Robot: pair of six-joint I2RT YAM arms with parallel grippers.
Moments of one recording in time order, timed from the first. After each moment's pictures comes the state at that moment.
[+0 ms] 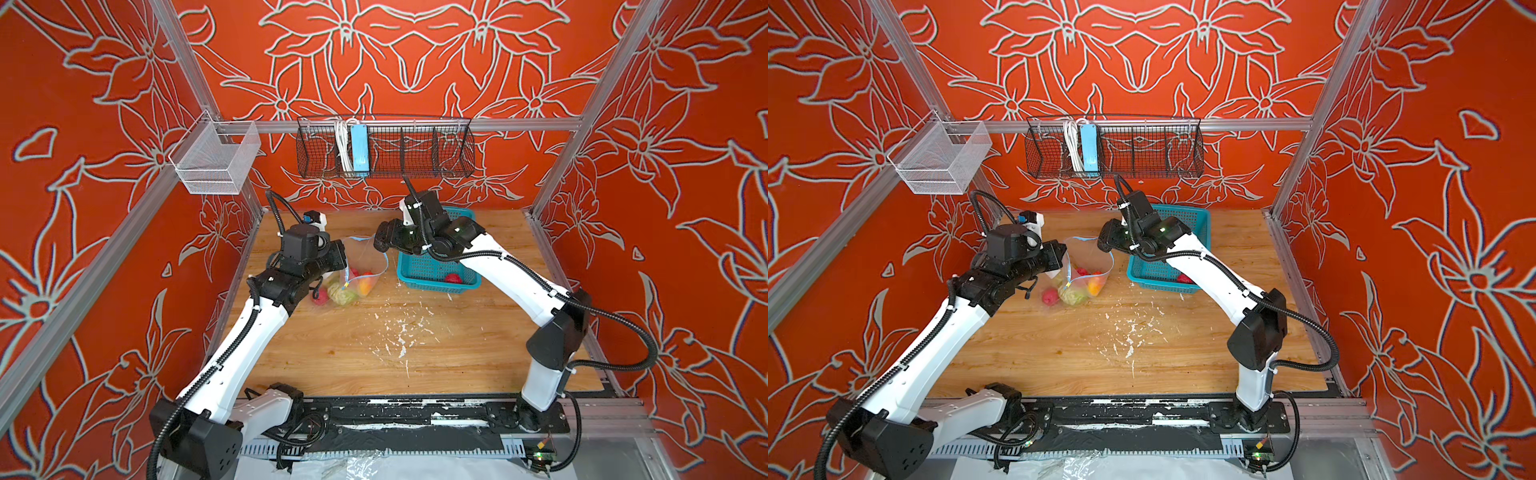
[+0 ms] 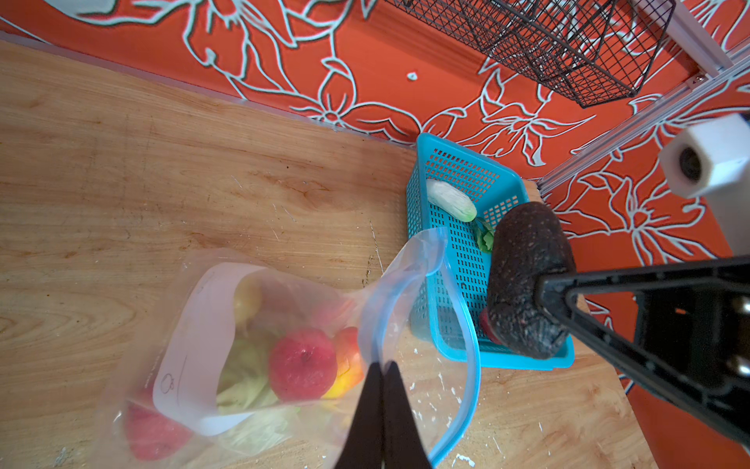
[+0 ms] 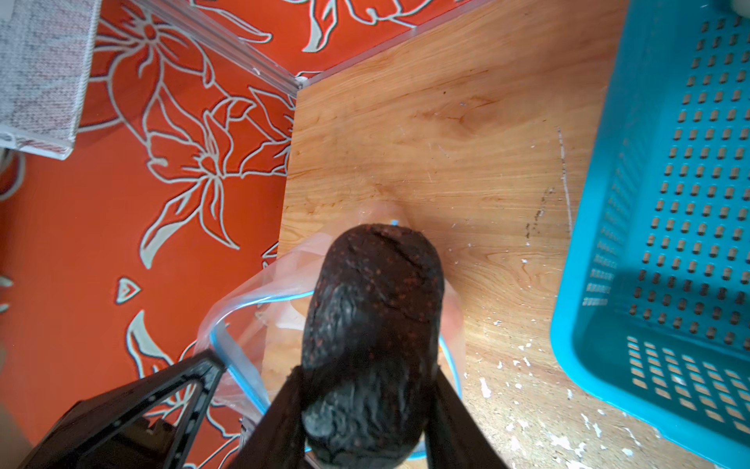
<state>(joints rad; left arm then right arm) -0.26 1.13 1.14 -0.51 0.08 -0.48 0.72 1.82 1.88 -0.71 -0.15 0.86</state>
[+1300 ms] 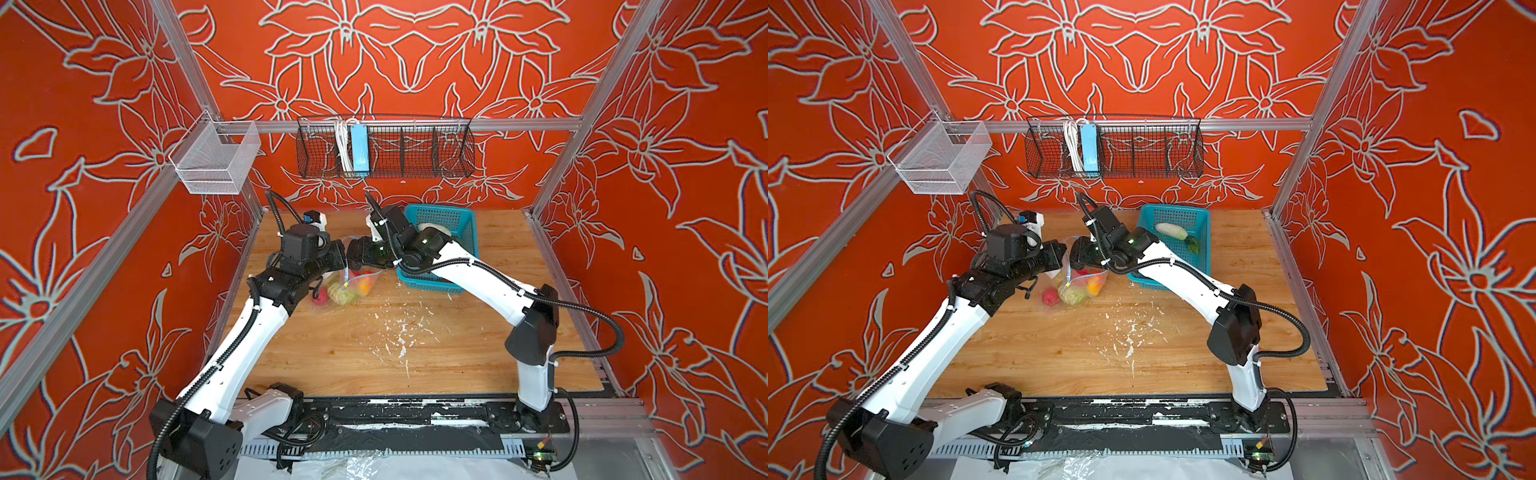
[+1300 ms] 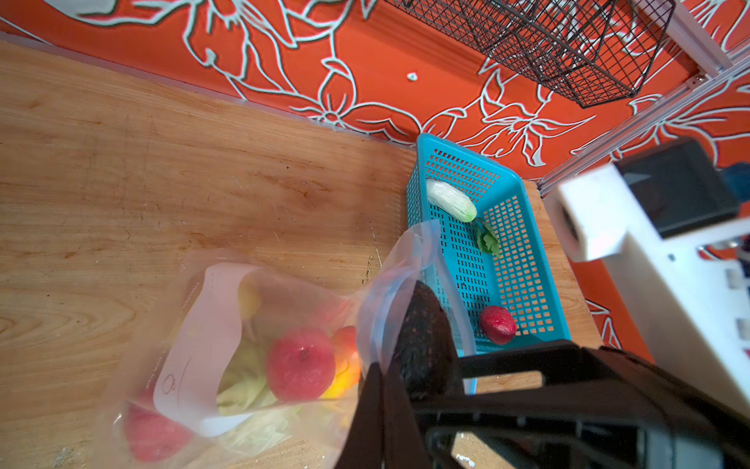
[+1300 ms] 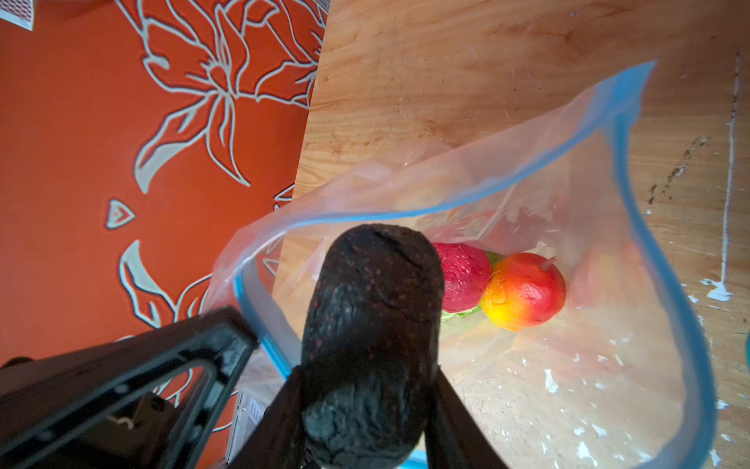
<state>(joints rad) -0.26 1.13 1.14 -0.51 0.08 -0.48 0.86 1.96 1.99 -0.71 -0.17 0.85</state>
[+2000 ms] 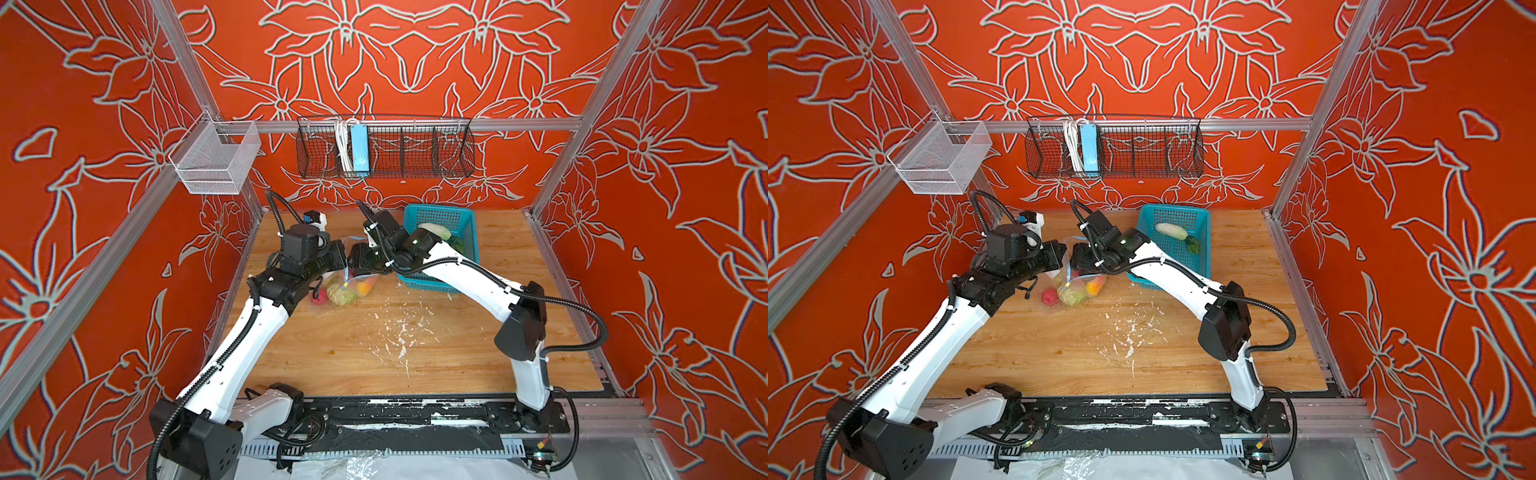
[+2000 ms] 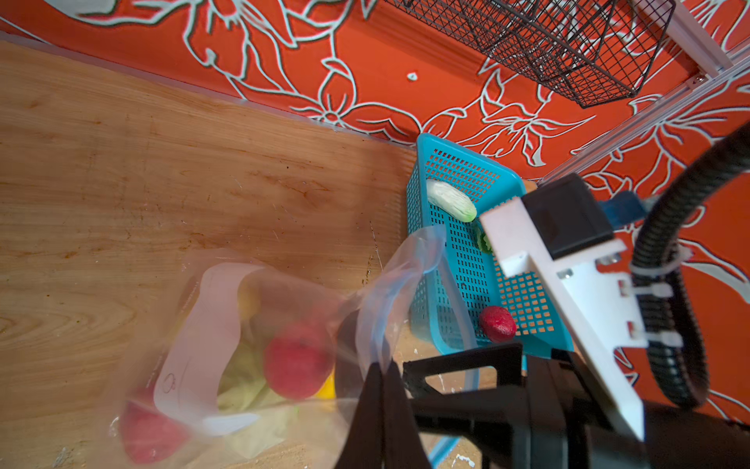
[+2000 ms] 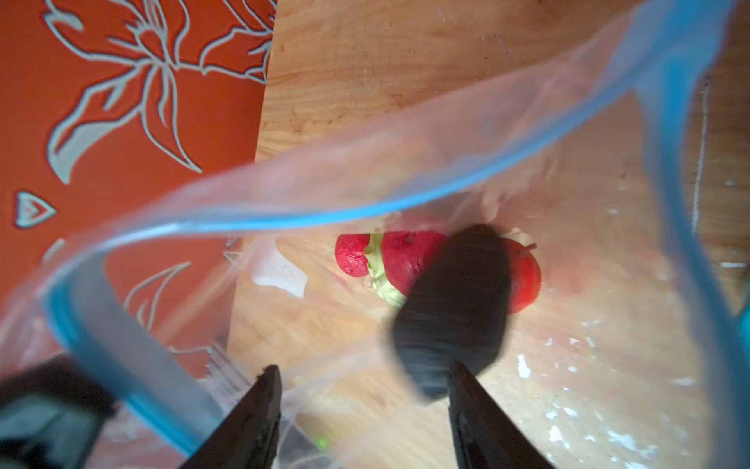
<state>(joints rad) -0.26 1.13 1.14 -0.51 0.08 -0.48 0.87 2.03 2.05 -0.81 -0.14 0.84</state>
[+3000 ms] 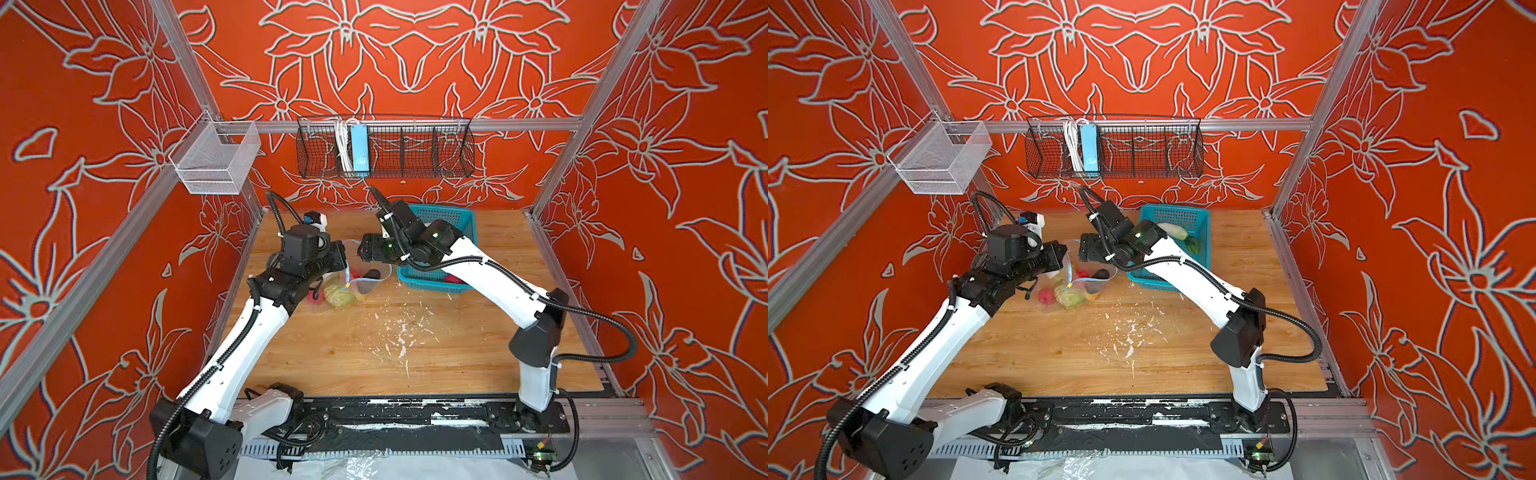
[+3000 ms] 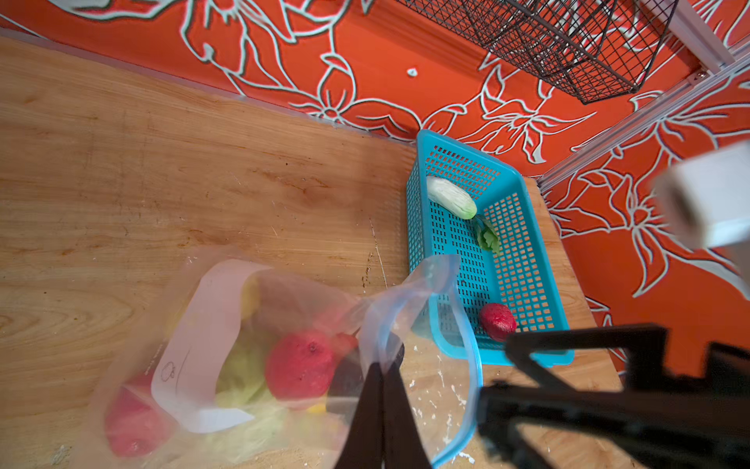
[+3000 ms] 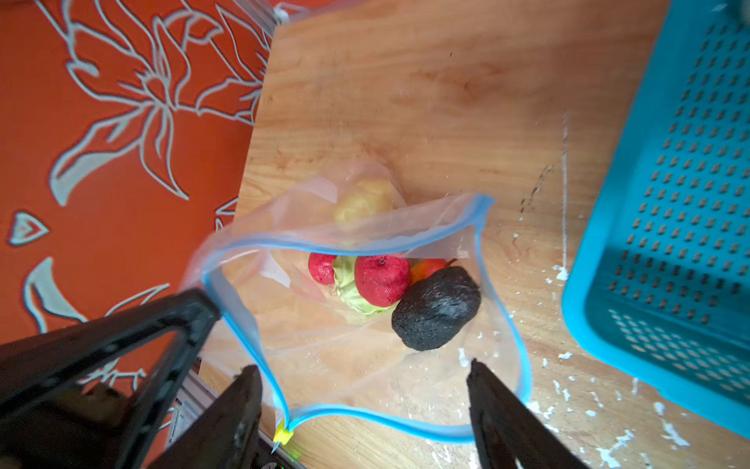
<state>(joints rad) -0.26 1.13 1.14 -0.51 0.08 -0.48 0.84 1.91 2.07 -0.93 0.02 0.77</state>
